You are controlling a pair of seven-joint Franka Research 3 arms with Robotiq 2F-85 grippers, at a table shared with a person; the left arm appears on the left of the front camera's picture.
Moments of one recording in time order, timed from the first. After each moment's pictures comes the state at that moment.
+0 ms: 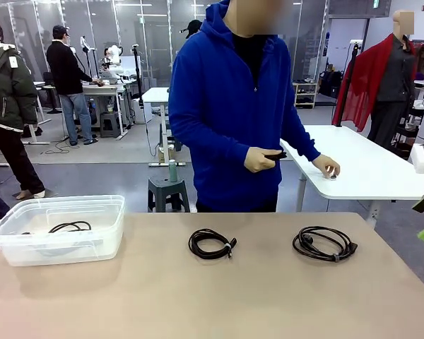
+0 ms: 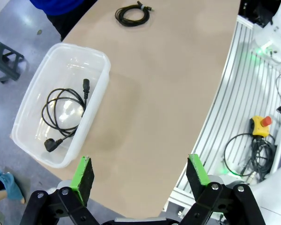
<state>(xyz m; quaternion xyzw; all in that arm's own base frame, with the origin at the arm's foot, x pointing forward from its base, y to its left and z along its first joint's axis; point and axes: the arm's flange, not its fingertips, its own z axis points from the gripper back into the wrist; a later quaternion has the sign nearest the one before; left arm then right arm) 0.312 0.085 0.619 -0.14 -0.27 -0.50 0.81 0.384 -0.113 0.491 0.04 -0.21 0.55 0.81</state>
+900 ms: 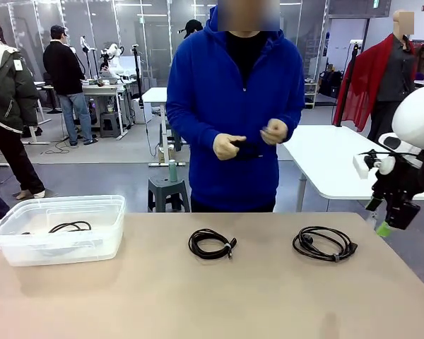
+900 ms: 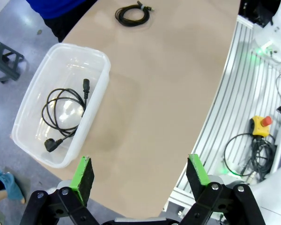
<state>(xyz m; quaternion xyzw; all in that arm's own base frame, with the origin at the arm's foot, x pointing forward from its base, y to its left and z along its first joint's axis) 0.312 0.085 0.620 -0.14 -0.27 -0.50 0.81 0.472 -0.051 0.465 0.04 -0.14 0.62 0.77</state>
